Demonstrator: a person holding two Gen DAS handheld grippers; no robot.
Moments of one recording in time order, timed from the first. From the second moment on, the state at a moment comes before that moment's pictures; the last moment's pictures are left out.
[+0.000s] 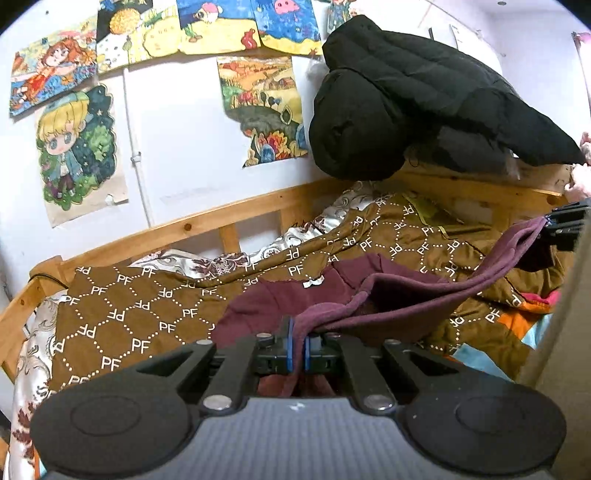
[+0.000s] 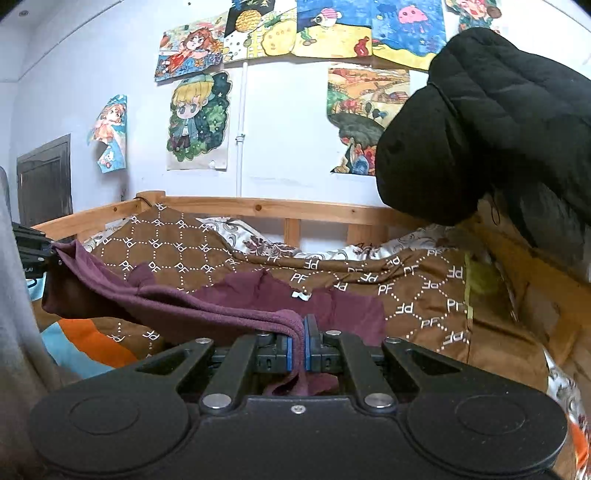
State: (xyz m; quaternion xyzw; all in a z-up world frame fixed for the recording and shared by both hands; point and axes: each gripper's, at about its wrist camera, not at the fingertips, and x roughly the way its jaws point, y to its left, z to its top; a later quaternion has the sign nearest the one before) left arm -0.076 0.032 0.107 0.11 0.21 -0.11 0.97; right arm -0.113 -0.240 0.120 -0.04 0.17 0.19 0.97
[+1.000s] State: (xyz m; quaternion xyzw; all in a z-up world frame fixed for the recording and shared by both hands) left arm 0.302 0.085 0.002 0.06 0.41 -0.05 0.91; right arm 0.243 -0.213 0.016 -0.08 0.30 0.14 0.94
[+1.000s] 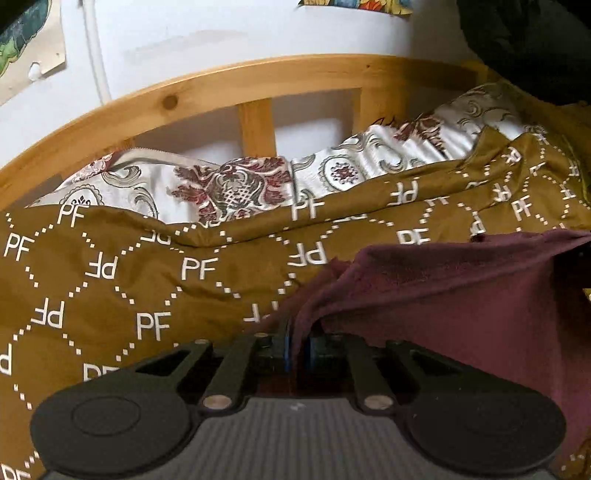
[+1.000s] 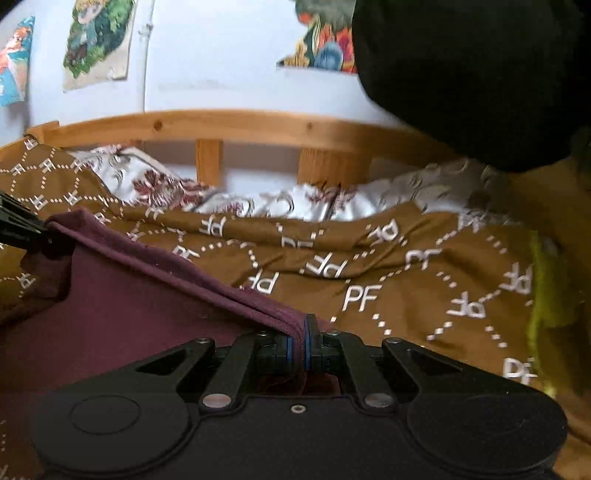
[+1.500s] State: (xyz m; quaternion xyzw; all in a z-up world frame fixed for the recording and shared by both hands) left arm 0.279 0.136 0.007 -0.02 0.36 -0.06 0.93; right arm 0.277 -0.207 -0.025 -0.07 0.32 0.12 0.94
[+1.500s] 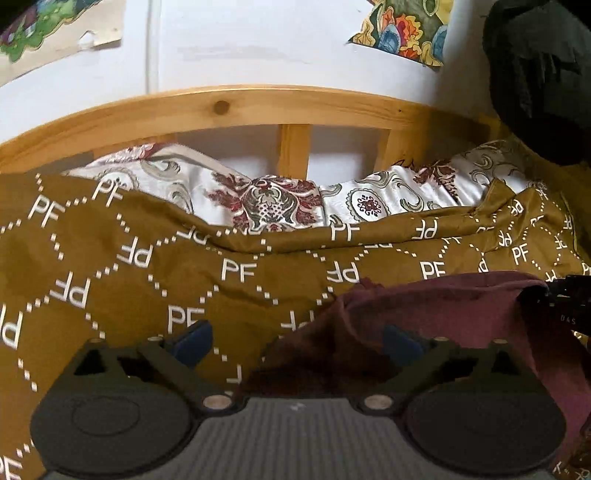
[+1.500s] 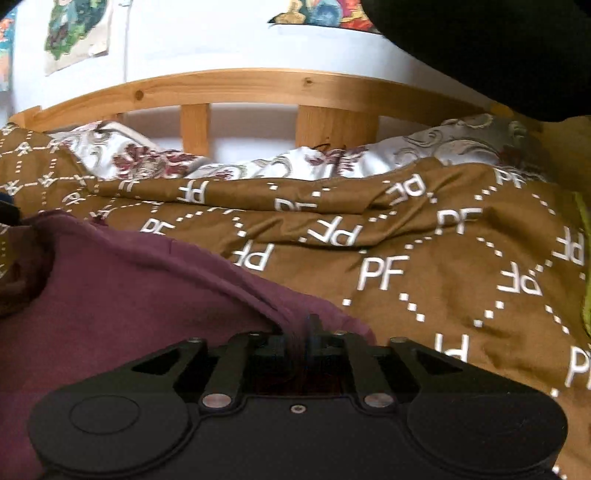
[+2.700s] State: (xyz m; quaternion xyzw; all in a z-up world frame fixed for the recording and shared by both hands) left arm 0.200 0.142 -0.033 -0.13 0.42 0.03 0.90; right arm 0.103 -0.227 -0.039 -0.02 0.20 0.08 0.98
